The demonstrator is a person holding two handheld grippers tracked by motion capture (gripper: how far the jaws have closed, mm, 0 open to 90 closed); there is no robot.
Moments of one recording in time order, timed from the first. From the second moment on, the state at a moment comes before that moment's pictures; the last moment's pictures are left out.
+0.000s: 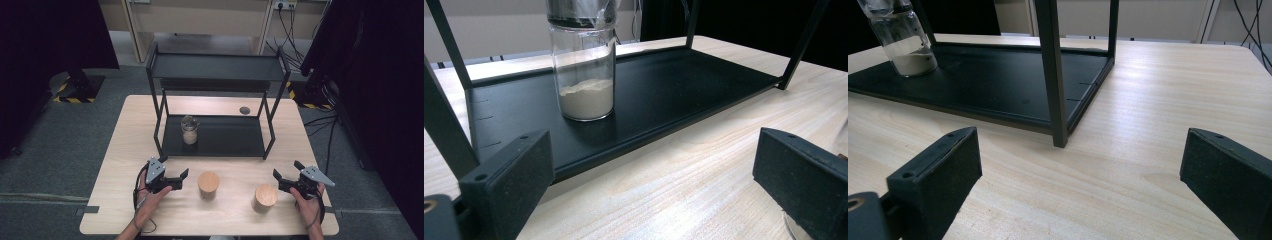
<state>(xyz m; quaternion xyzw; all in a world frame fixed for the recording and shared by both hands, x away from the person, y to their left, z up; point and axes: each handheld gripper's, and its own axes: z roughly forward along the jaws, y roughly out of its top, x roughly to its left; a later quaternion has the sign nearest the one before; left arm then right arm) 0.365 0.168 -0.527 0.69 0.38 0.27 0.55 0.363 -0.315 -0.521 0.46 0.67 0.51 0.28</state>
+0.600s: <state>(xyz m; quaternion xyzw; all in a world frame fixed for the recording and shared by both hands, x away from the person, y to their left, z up) 0.365 0.168 -0.527 0.69 0.38 0.27 0.55 0.361 -0.306 -0.518 0.45 0.68 0.51 0.28</state>
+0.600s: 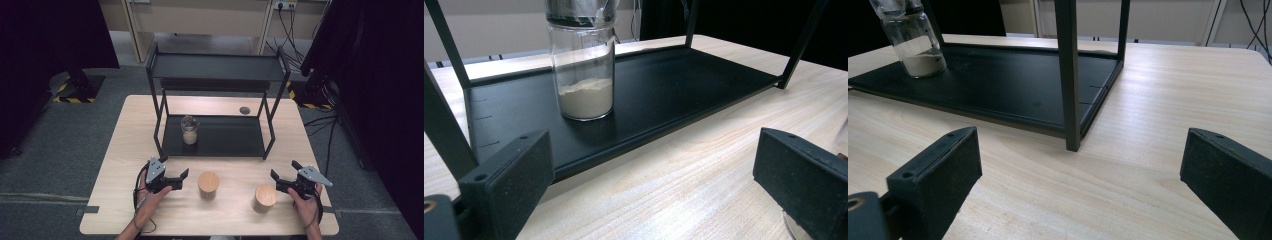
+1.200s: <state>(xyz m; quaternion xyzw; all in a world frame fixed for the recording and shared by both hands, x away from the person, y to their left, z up) 0.365 0.168 -0.527 0.70 0.38 0.27 0.55 0.351 -0.307 -0.498 0.46 0.66 0.52 0.29</state>
